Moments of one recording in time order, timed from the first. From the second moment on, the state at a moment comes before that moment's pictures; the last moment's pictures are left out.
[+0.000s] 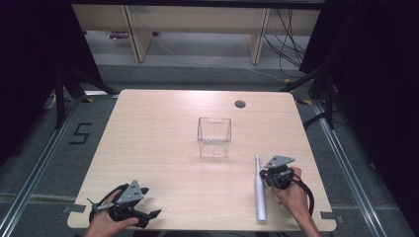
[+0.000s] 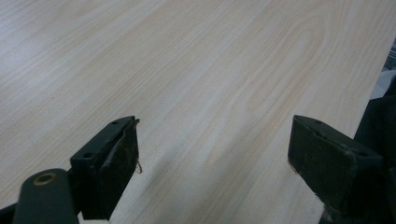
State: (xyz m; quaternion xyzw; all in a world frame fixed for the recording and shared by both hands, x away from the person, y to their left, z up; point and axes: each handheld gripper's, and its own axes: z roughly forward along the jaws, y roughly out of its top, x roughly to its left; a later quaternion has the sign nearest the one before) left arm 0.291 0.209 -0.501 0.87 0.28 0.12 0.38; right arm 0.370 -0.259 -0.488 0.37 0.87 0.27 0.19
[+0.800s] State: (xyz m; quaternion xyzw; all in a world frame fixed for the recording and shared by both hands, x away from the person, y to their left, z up) left arm 0.291 0.209 -0.501 0.87 0.28 0.12 0.39; right arm 0.380 -0.234 -0.489 0.34 0.88 0.26 0.18
